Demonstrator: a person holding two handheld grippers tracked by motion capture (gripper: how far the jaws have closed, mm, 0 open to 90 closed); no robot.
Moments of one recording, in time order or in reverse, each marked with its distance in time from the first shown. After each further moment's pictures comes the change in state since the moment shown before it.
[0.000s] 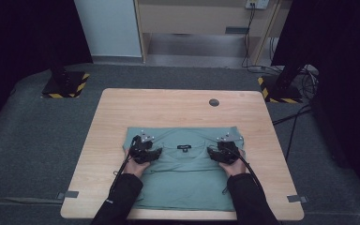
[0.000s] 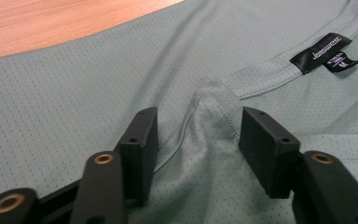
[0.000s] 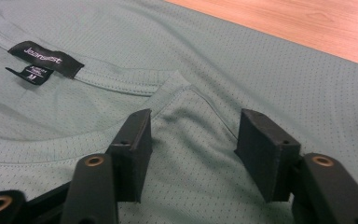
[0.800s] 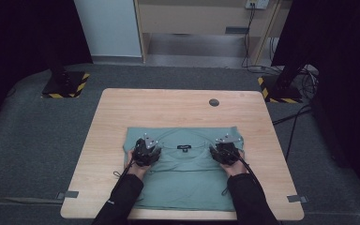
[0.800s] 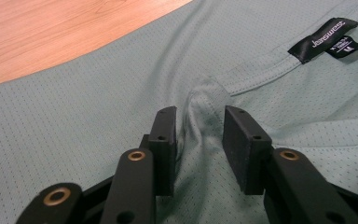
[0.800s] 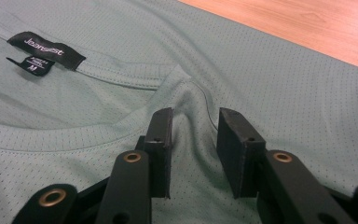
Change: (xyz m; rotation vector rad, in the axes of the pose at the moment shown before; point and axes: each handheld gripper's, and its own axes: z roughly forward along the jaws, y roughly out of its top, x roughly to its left) left arm -0.016 -0.004 -0.003 -0.024 0.090 0.110; right arm 0.007 0.001 -0.006 0.019 -0.038 -0.030
